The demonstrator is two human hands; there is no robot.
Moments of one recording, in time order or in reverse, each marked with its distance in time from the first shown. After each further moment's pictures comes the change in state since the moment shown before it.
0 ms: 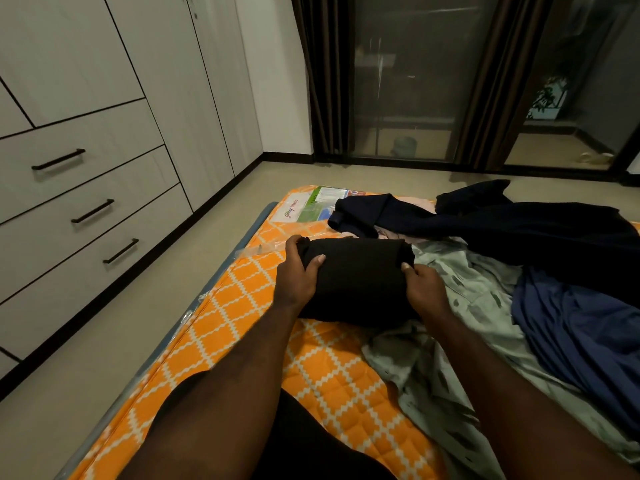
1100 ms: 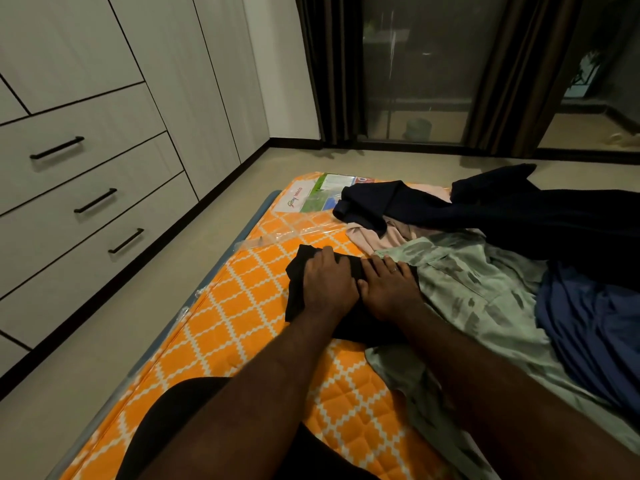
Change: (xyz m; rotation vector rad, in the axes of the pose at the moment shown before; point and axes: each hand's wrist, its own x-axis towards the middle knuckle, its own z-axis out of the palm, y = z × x) left_hand -0.009 0.018 0.062 0.906 -0.148 0.170; right_hand 0.020 0.014 0.072 -0.929 -0.290 -0.495
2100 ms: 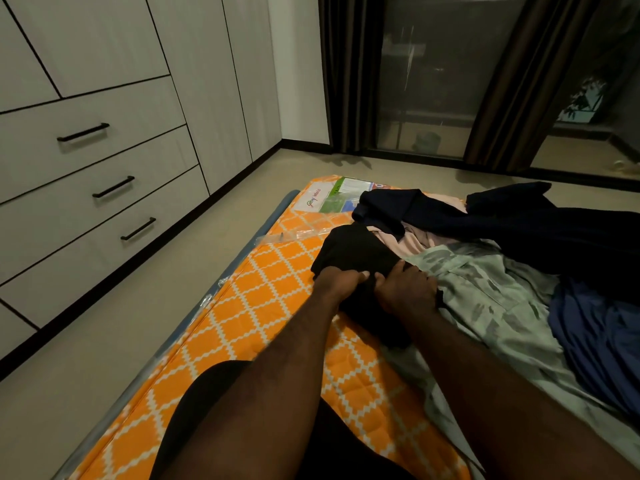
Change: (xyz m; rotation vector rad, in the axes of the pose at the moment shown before) left_hand -0.010 -0.036 -0.027 -1.045 -0.420 -0.612; right_hand -0.005 -0.036 -0.029 -0.082 -0.038 0.380
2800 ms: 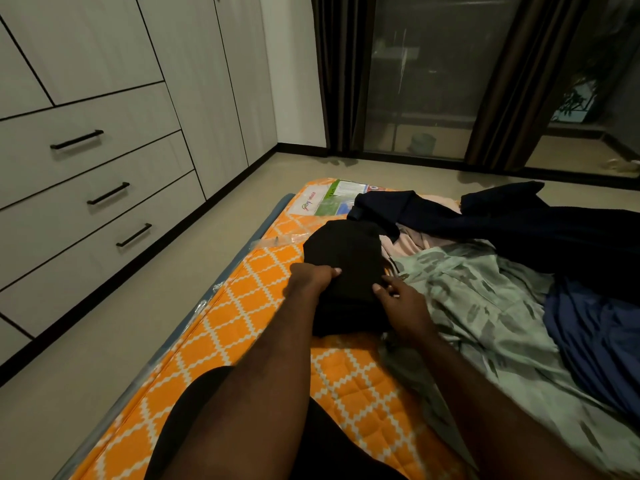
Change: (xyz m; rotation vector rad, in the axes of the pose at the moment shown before) left_hand 0.031 -0.001 -0.026 -0.064 0.218 -0.158; right_hand -0.029 0.024 0.021 0.948 -0.033 -0.049
